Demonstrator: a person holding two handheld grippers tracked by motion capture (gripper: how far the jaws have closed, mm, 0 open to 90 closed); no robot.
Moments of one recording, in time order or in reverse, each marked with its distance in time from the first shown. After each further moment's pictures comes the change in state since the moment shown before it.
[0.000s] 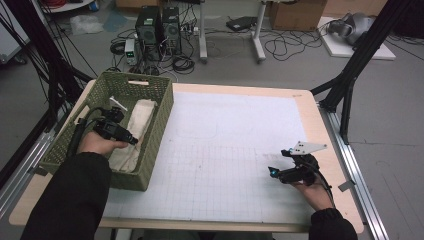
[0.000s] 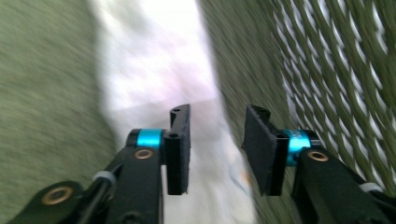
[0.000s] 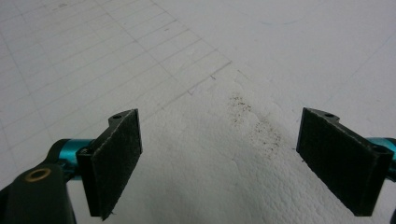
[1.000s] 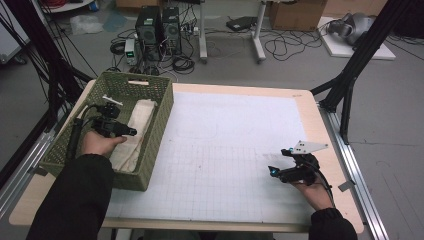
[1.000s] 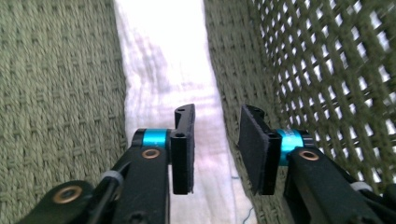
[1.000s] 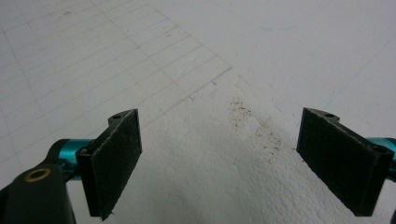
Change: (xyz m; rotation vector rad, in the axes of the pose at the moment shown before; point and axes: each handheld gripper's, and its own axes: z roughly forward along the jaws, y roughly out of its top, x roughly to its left) left arm 0.001 -0.001 -0.004 -0.114 -0.042 0.009; right arm 0.000 0.001 -0.002 -0.018 0.008 0.005
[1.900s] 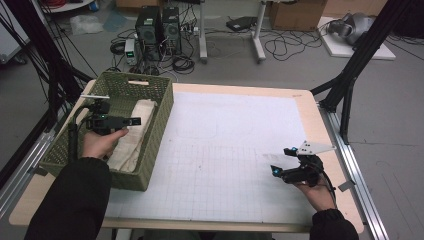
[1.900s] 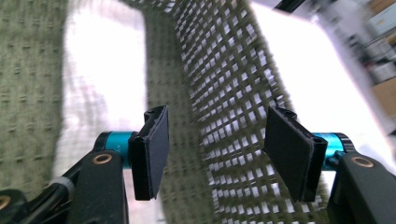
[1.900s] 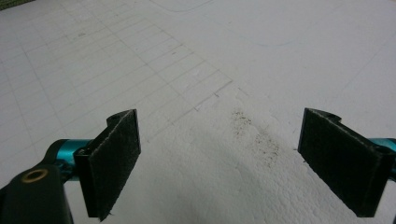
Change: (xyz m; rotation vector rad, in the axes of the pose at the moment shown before) left arm 0.006 -0.006 -0.018 -0.267 -0.307 -0.199; right arm 0.002 0.001 -0.012 -0.059 0.003 0.022
